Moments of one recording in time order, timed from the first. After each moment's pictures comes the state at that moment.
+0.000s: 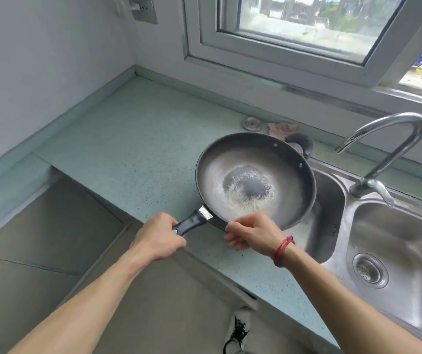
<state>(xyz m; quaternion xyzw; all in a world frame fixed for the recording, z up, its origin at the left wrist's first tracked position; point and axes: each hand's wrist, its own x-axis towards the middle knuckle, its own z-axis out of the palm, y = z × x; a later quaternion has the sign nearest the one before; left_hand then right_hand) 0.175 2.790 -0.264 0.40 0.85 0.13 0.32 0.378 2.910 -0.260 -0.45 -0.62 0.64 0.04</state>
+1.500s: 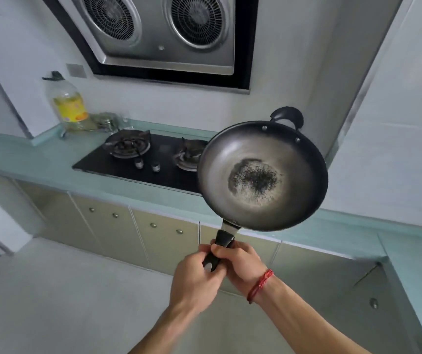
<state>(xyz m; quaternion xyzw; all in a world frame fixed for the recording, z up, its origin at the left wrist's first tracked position) 0.012 2.278 -0.191 -0.17 0.85 0.50 -0.05 -0.053 2.379 -0.190 -0.06 -0.48 0.81 -0.31</state>
